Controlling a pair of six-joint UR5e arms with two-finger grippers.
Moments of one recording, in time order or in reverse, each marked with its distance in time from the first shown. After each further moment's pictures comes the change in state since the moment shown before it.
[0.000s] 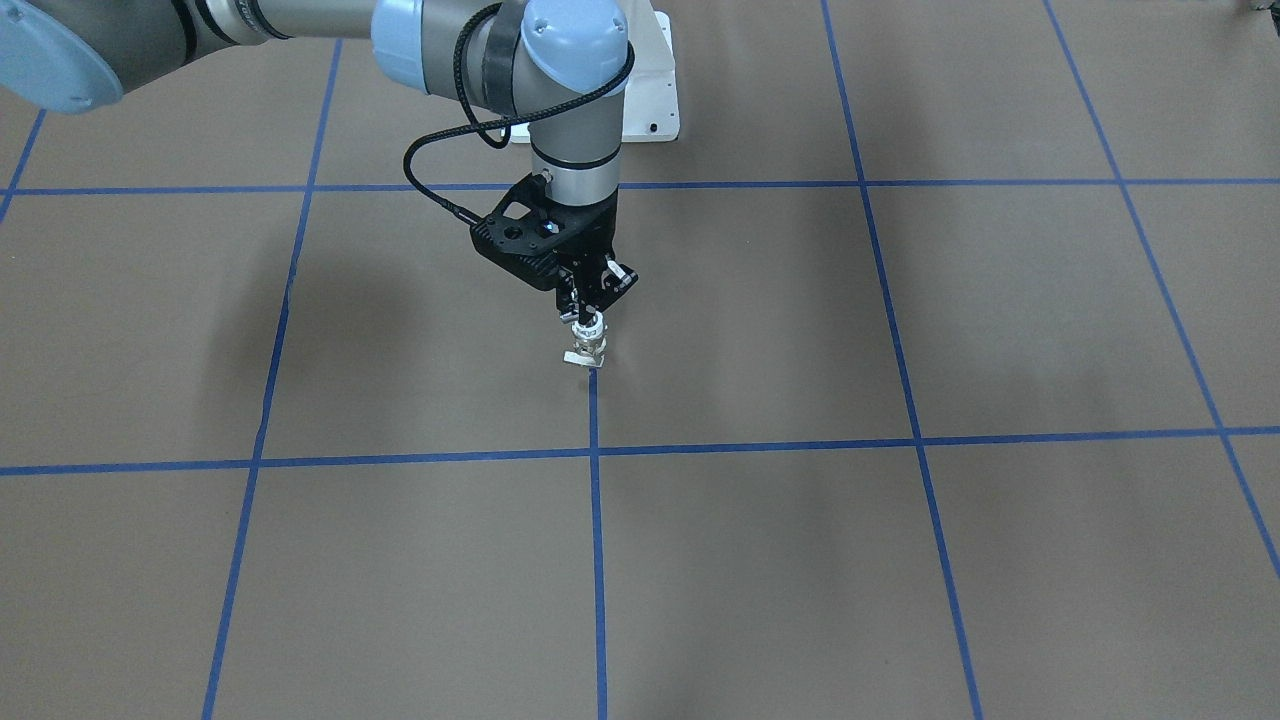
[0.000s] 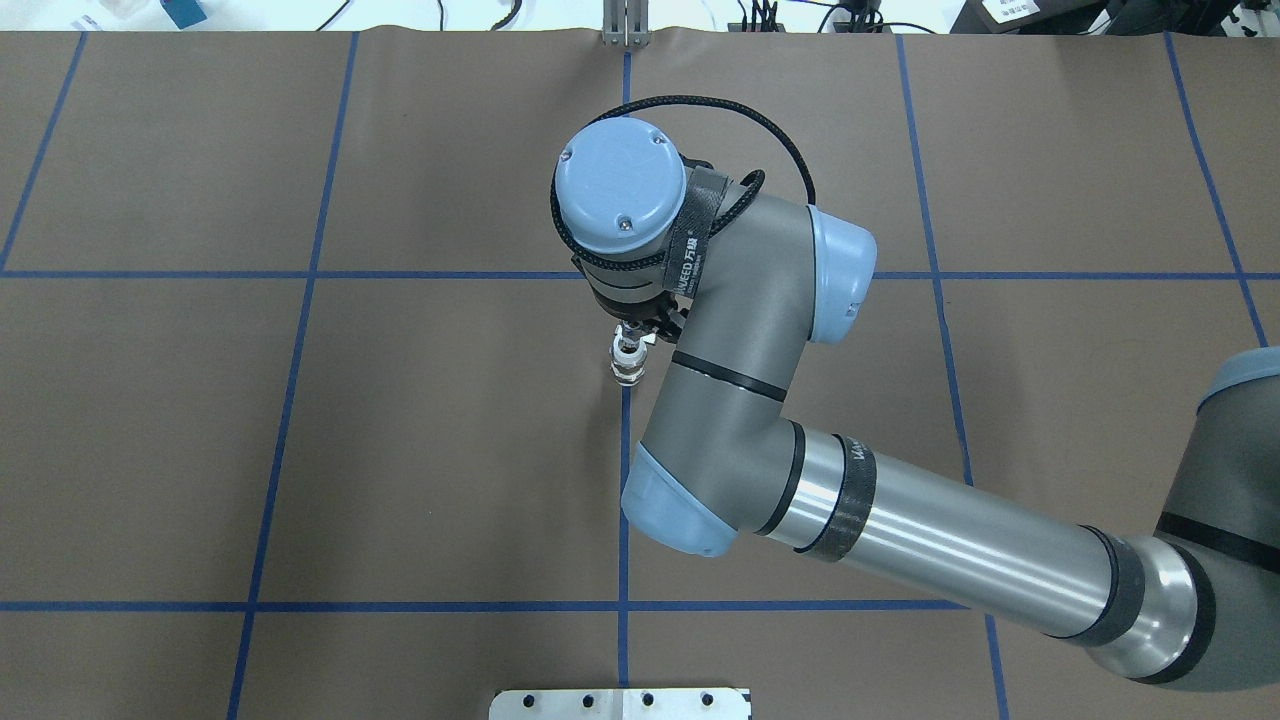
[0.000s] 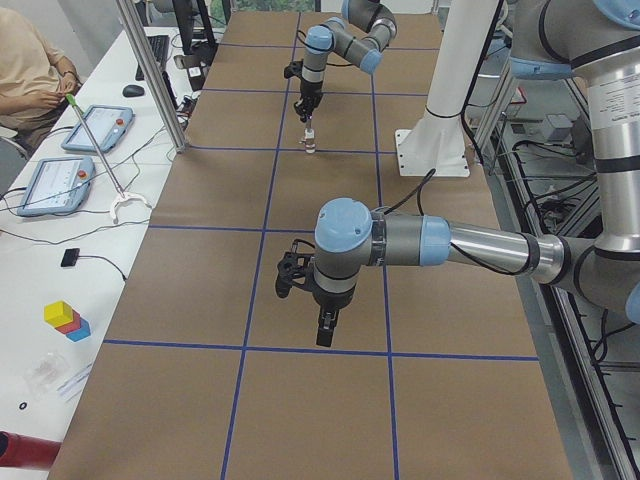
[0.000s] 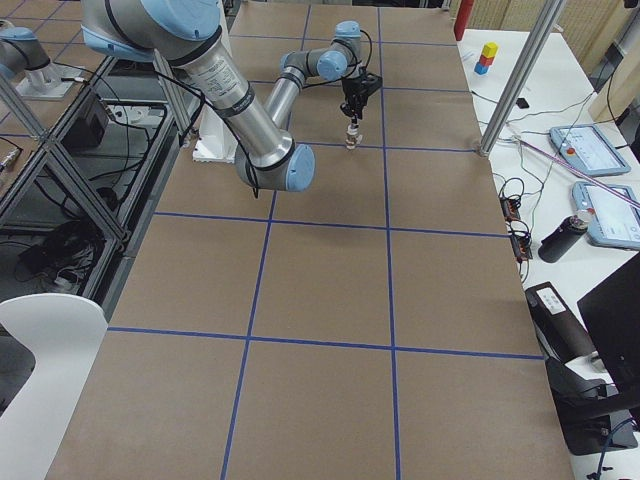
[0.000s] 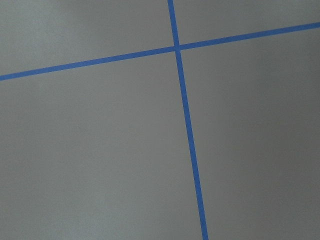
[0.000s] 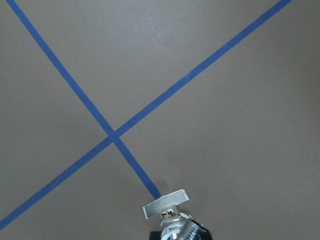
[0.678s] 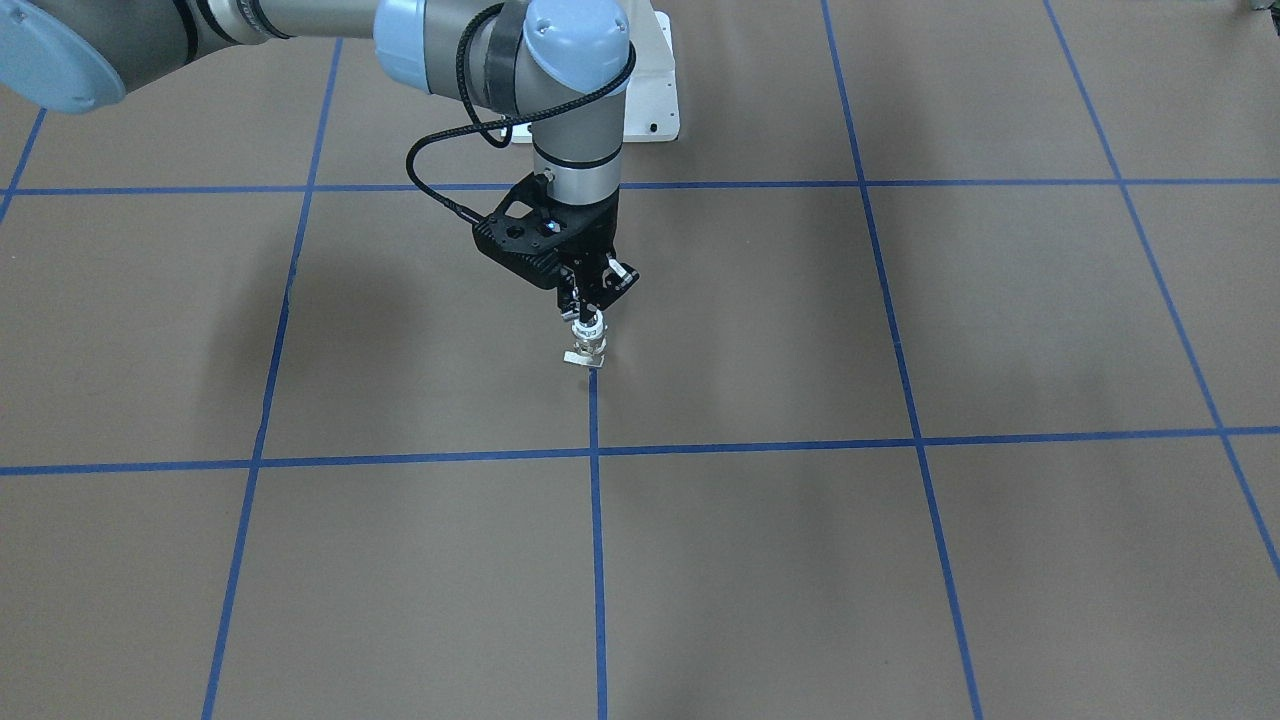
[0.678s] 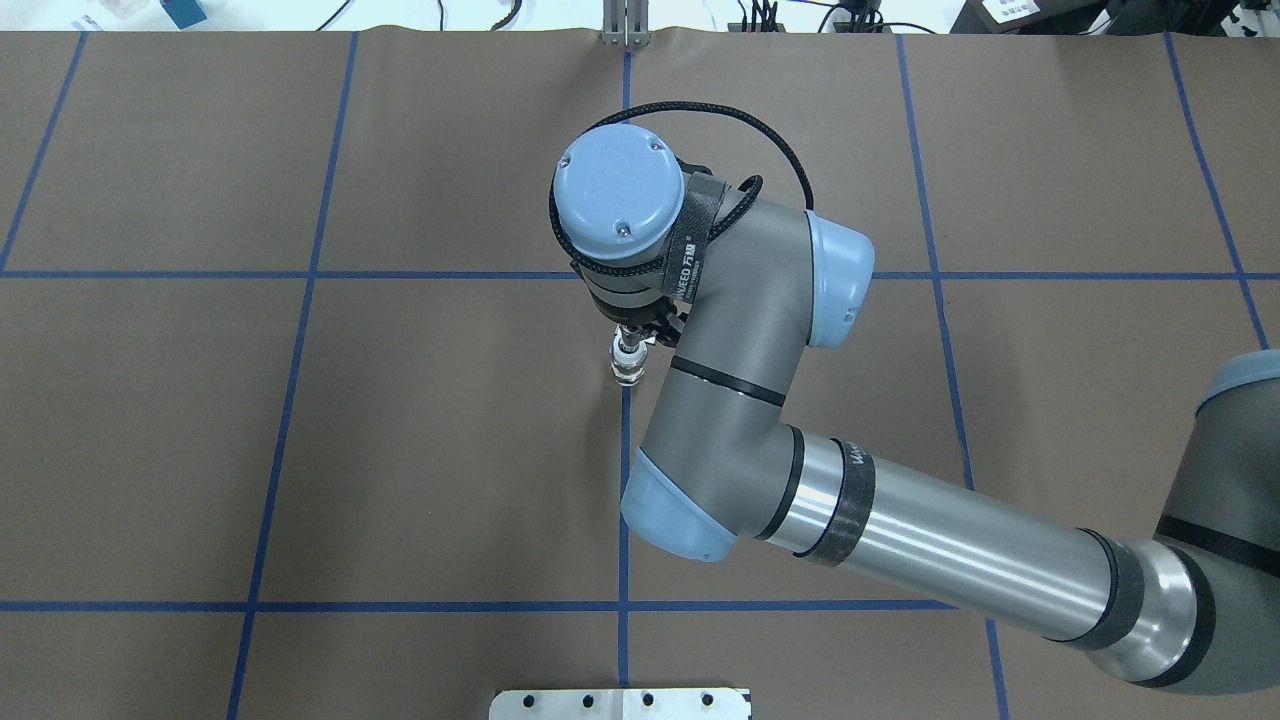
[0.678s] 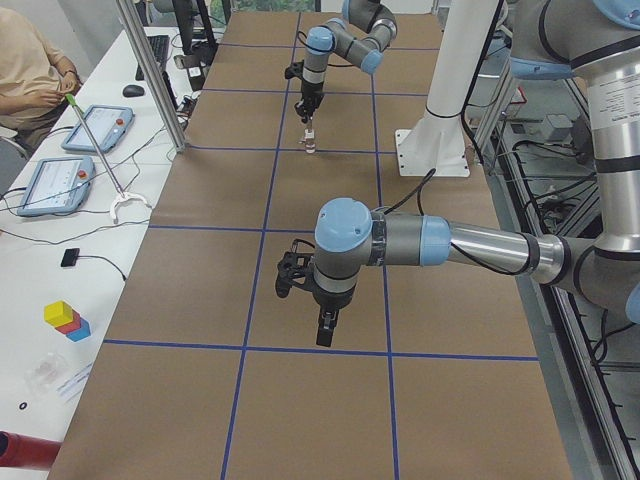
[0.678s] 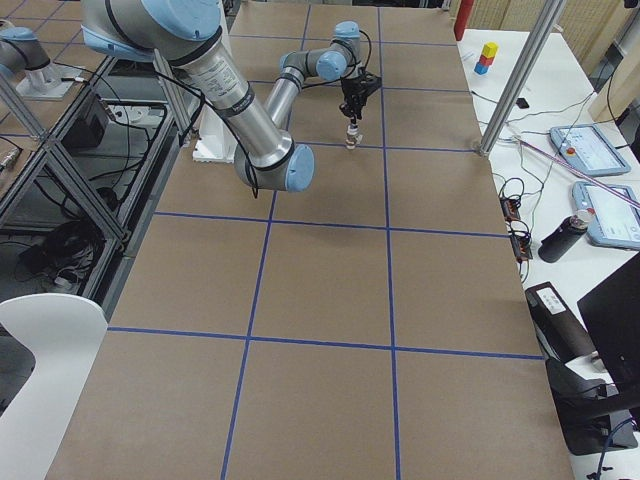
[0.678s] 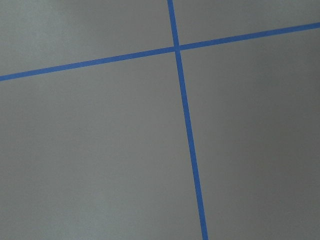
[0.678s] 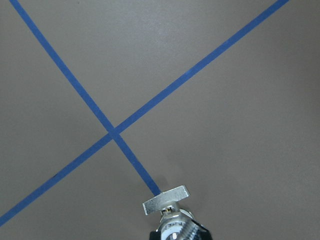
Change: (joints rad) left arm 0.000 0.000 0.000 0.000 0.000 0.000; right arm -0.006 -0.004 0.000 0.001 -0.001 0.001
